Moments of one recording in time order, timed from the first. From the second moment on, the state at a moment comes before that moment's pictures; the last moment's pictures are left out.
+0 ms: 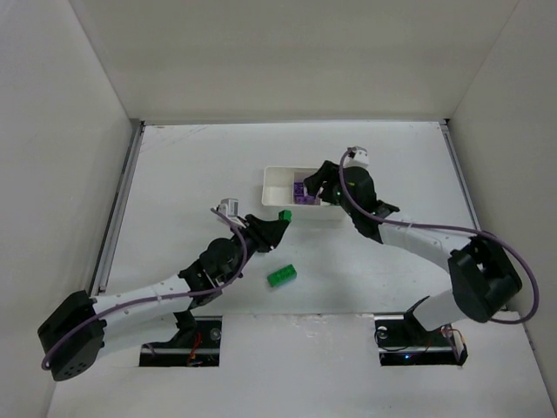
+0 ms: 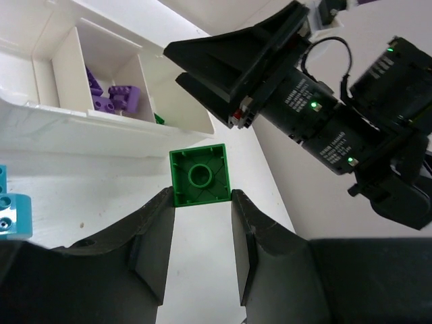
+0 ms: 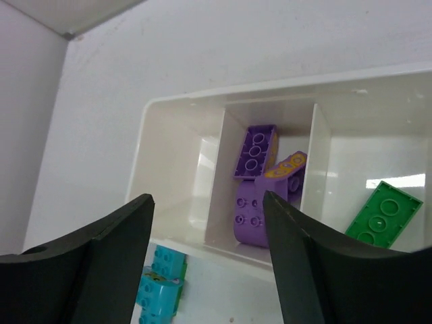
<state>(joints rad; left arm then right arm) -0.96 0.91 0.29 0.61 -0.38 -0.87 0.60 1.50 0.88 0.27 0.21 0.69</state>
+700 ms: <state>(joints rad) -0.97 1.69 1.13 0.25 -0.38 -0.58 0.35 0.90 0.32 0.28 0.40 0.87</state>
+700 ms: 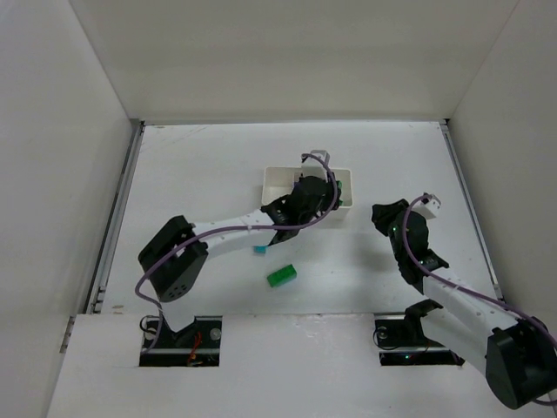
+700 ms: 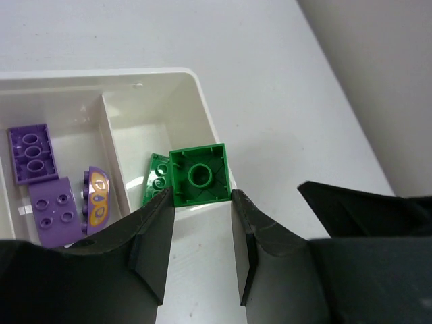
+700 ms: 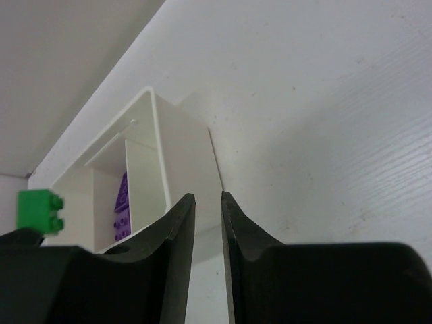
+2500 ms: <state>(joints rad) -0.73 0.71 0.45 -0.22 -0.57 -0.82 1.01 1.53 0.81 0.25 0.23 0.35</state>
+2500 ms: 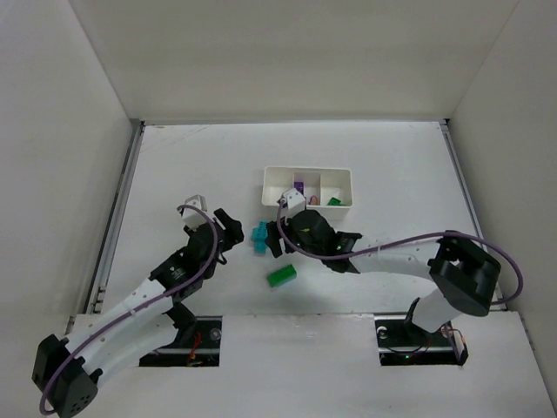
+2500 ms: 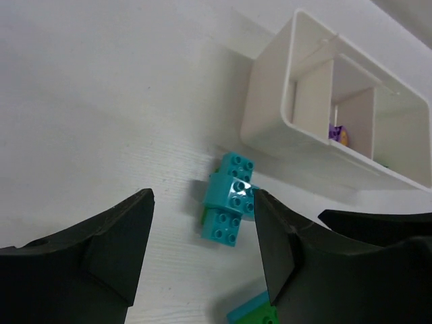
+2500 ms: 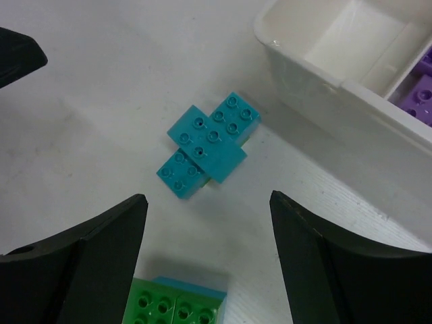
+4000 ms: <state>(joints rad) -0.65 0.57 0.31 -0.33 -0.36 -0.98 0.98 1.83 1.08 0.15 0.07 0.23</state>
